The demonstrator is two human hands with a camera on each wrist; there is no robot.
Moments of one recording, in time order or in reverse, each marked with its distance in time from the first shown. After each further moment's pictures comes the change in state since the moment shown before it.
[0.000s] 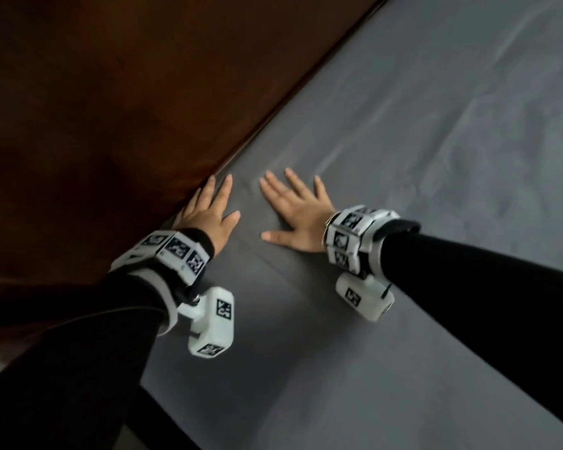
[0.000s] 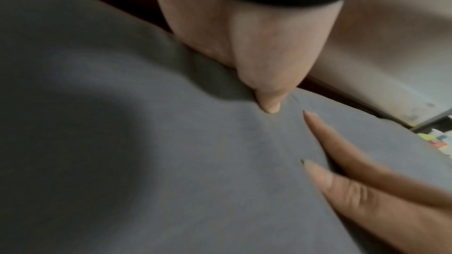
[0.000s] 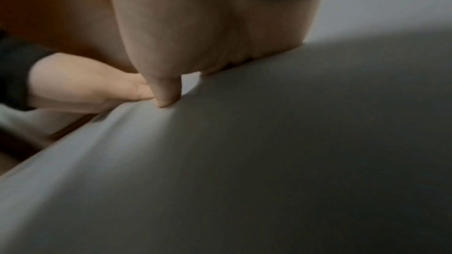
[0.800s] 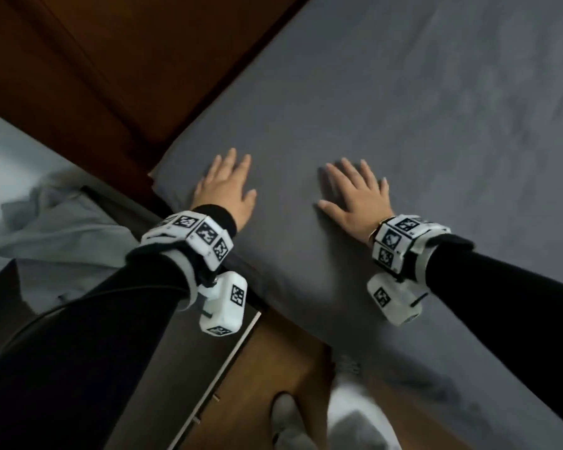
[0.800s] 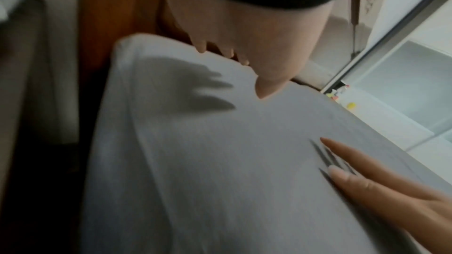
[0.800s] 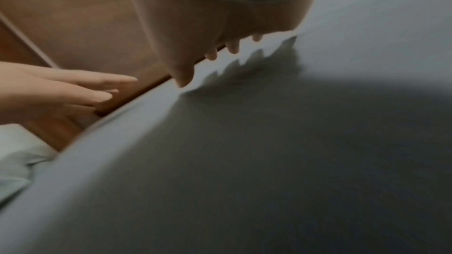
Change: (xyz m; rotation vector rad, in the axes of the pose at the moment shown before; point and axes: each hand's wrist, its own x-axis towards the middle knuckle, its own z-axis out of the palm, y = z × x) left_hand -0.191 -0.048 0.070 0.015 0.177 0.188; right_hand -0.204 -0.085 0.122 0.185 0.276 0.405
